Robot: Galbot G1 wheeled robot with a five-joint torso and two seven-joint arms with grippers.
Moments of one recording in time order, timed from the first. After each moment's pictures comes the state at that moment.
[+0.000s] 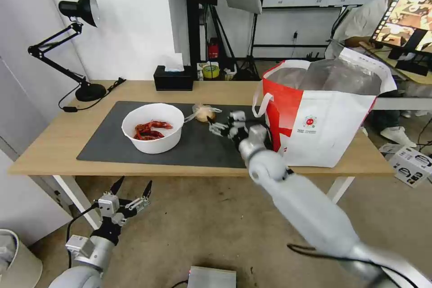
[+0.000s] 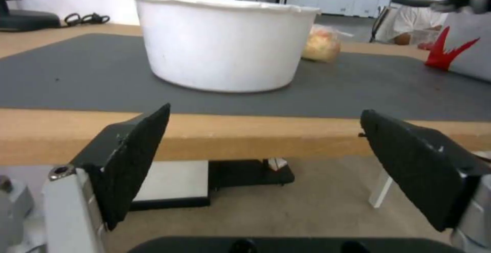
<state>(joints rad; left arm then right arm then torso) 1.64 -1.13 -0.60 -1.97 -0.49 -0.21 0.11 -0.43 1.25 -0.24 1.38 0.73 -0.17 0.20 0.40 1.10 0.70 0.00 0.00</state>
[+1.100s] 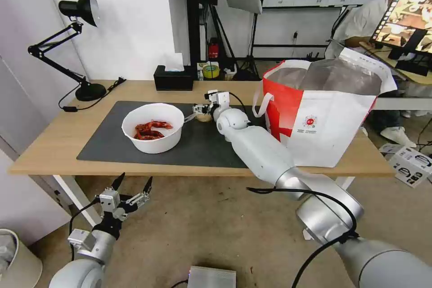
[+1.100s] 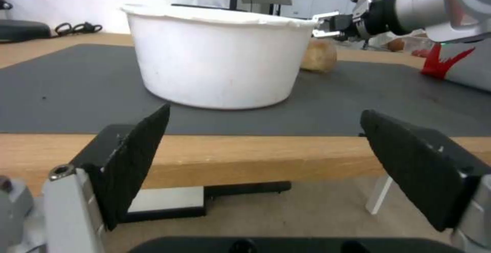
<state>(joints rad) 1.60 -1.10 -0.58 -1.95 -0.52 -0.21 0.11 -0.11 1.57 -0.25 0.73 0.69 -0.33 0.12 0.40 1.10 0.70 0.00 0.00</state>
